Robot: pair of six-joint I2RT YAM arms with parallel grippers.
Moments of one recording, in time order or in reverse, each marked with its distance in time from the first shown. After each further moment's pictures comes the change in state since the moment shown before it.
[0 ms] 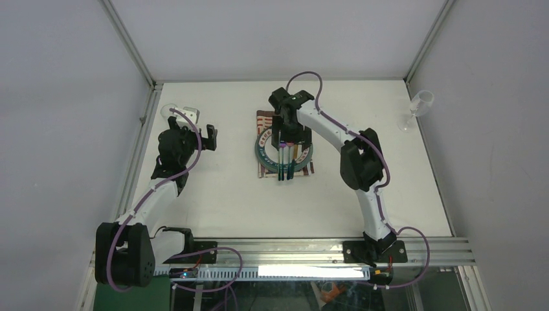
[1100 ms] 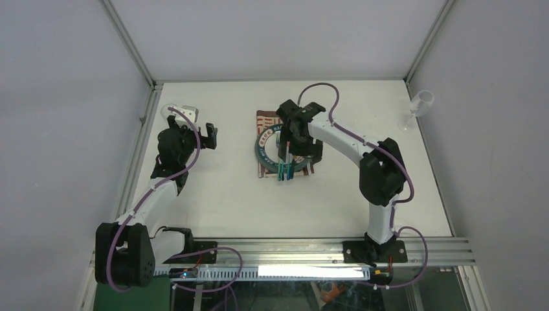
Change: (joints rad) left arm 0.000 0.000 0.009 -0.001 0.000 -0.020; right arm 0.040 -0.251 -0.319 0.039 0.019 0.170
